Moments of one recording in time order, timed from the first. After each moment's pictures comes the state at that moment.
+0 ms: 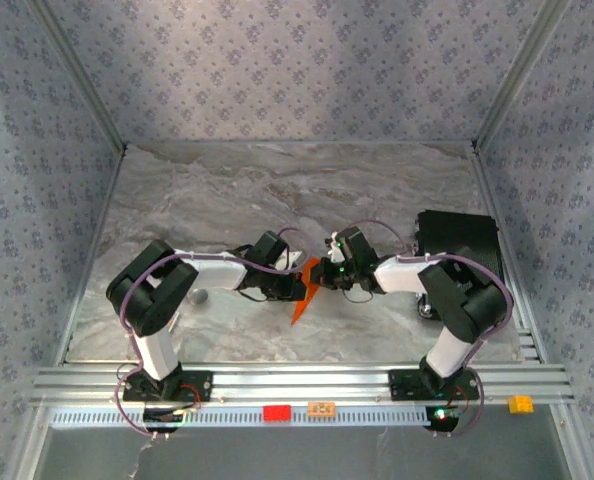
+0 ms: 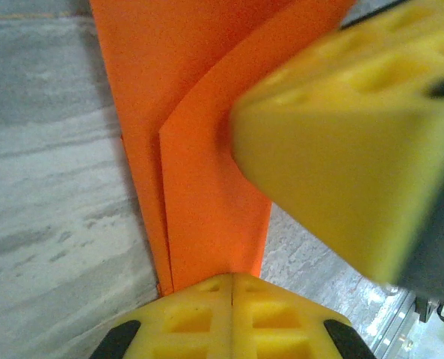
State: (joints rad) left arm -0.76 1.78 0.83 -0.09 0.56 -0.62; right arm 0.60 1.69 0.68 0.15 -0.45 0.76
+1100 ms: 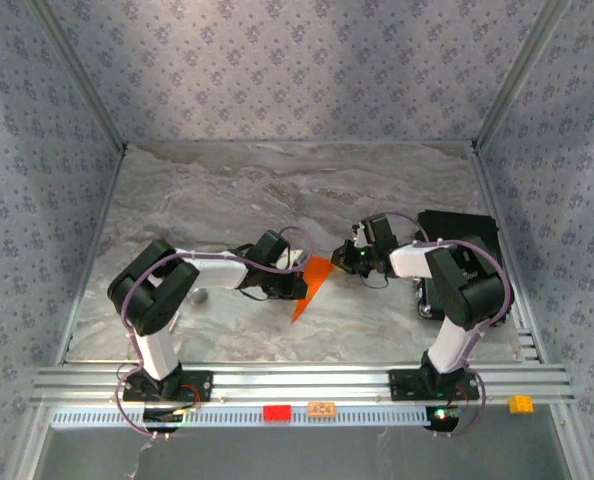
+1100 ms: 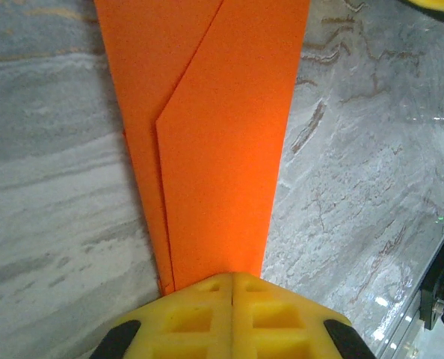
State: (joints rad) left arm -0.76 1.79 0.84 -0.09 0.55 -0.61; right arm 0.37 1.74 0.72 0.12 -0.49 0.78
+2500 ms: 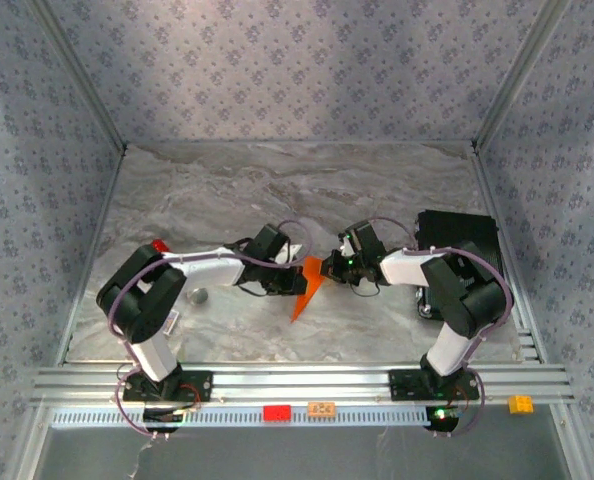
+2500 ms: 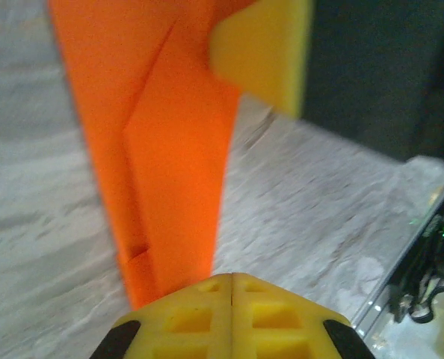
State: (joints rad) left arm -0.76 1.72 0.91 -0.19 0.54 -0.65; right arm 0.51 1.70 0.70 0.08 -0.44 0.80
